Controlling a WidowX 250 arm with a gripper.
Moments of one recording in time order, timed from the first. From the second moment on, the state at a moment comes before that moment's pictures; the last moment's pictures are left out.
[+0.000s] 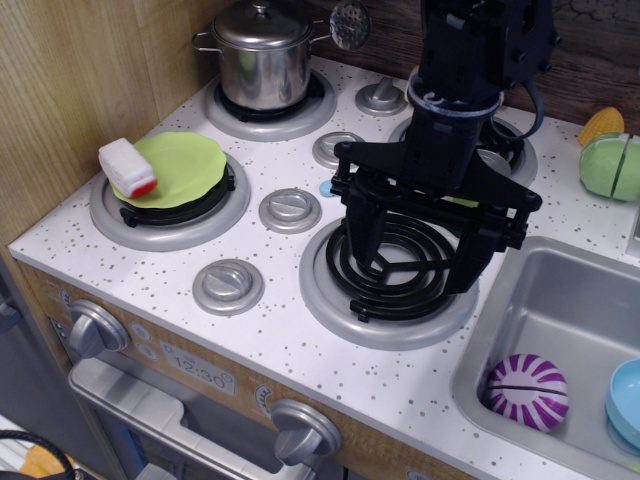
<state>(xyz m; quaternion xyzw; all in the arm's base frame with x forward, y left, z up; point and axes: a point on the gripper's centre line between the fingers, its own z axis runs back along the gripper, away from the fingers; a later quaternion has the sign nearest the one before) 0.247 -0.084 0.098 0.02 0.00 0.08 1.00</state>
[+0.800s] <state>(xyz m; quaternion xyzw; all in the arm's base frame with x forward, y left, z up) 0.298 0.000 0.099 0.11 -0.11 0.11 0.98</state>
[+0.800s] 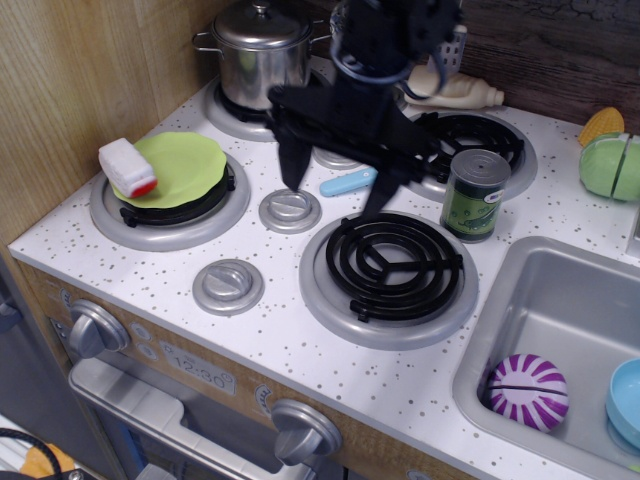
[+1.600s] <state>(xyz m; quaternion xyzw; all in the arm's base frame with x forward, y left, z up) 0.397 0.111 0.121 0.15 -0.27 0.08 0.95</state>
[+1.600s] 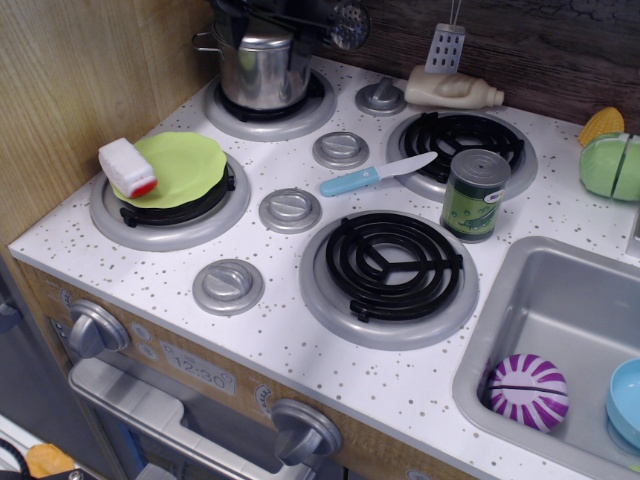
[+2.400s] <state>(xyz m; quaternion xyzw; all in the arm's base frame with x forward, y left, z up) 0.449 0.155 0.121 0.14 -0.35 -0.02 0.93</state>
